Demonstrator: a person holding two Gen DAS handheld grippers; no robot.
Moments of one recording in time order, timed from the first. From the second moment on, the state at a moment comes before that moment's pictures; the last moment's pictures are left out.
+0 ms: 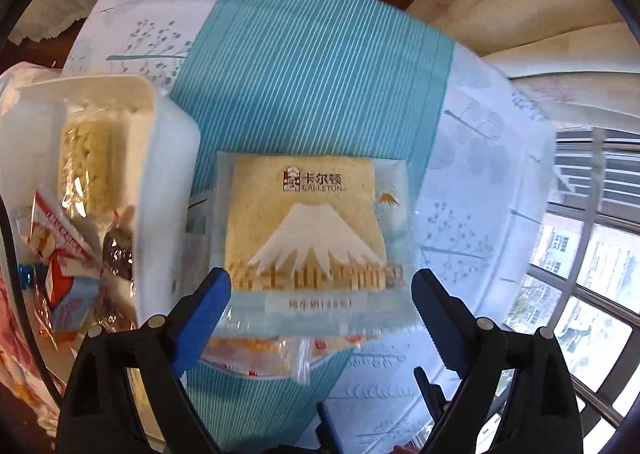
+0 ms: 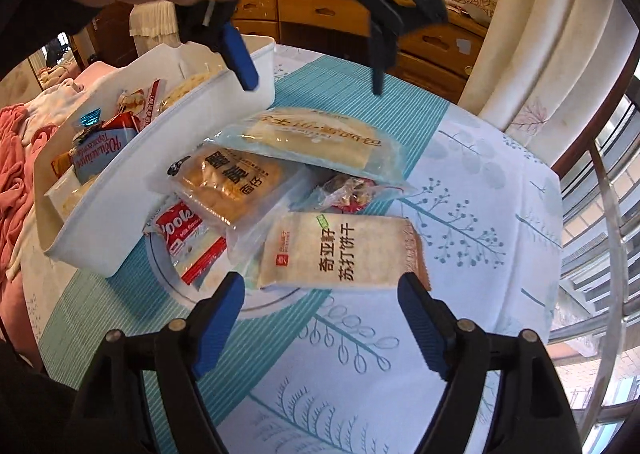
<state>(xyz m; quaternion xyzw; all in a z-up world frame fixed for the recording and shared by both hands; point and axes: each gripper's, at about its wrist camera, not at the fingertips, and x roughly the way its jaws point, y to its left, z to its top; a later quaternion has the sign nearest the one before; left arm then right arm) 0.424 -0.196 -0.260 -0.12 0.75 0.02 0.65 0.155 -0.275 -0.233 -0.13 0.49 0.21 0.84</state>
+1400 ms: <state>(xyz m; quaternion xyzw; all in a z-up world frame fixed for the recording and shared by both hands) 0.462 -0.239 -0.337 0.01 0.74 0.04 0.67 0.221 -0.300 -0.289 0.01 0.55 0.07 0.83</state>
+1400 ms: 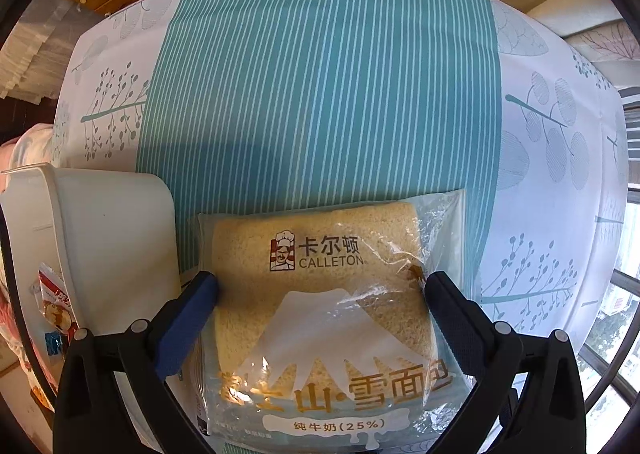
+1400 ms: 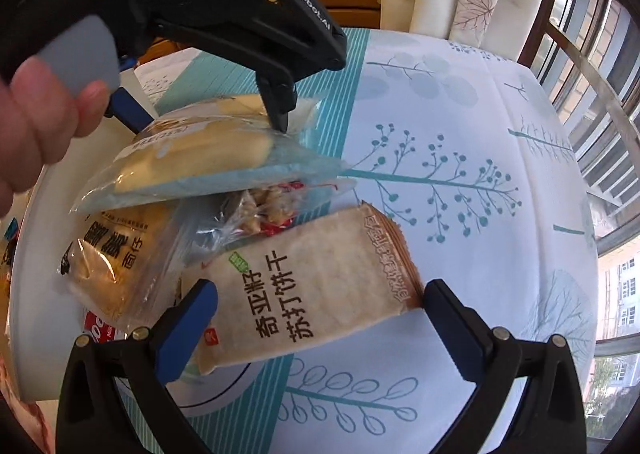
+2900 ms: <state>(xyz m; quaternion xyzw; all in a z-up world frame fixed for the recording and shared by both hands) 0.396 -0.195 -0.264 -0.16 0.75 -0.02 0.65 0.259 -0.364 -0.279 0.13 0.59 0.00 0.79</state>
